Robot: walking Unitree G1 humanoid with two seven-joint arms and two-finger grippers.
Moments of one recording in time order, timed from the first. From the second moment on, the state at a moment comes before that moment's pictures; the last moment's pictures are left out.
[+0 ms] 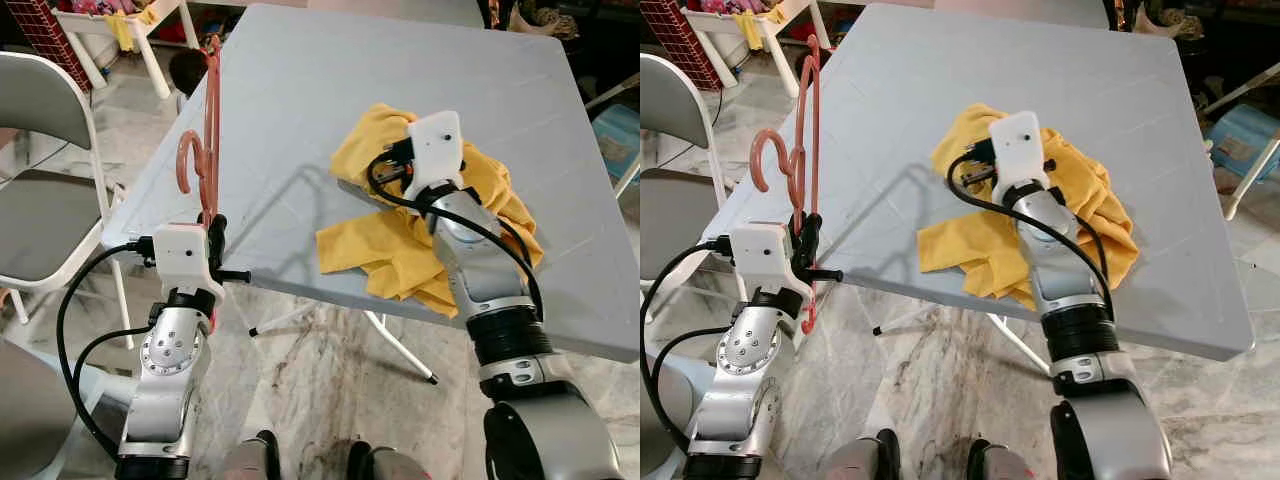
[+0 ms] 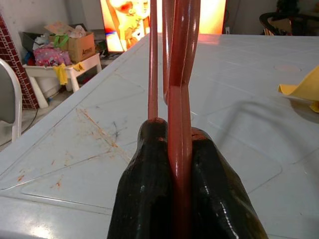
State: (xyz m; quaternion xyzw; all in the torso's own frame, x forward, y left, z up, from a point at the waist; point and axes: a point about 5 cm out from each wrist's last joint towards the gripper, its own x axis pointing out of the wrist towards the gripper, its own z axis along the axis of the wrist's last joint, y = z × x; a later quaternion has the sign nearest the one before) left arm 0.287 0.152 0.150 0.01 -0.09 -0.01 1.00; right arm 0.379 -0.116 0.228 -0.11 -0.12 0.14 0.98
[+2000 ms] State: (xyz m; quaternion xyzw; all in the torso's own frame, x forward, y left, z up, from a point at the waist) left arm 0.288 0.157 0.146 0.03 -0.09 -0.02 1.00; right arm 0.297 -0.158 0.178 -0.12 0.01 0.25 0.96
